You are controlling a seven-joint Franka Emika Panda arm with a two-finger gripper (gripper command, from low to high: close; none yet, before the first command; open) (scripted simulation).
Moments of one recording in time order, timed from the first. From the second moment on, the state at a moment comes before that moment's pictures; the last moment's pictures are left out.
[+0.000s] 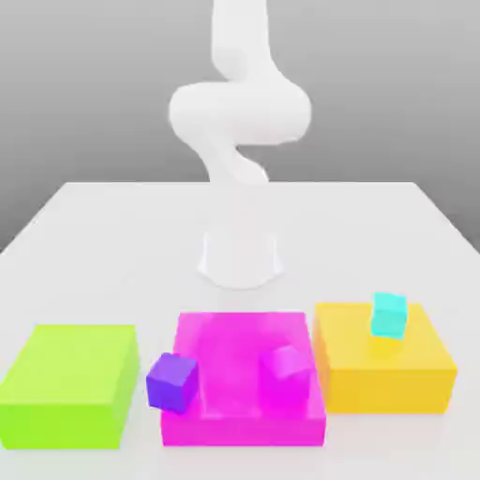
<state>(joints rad) -0.02 -0.71 -0.02 -2.28 -0.01 2.31 0.80</state>
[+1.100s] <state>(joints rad) -0.33 0.50 -0.21 -1.98 0.17 2.50 0.55</state>
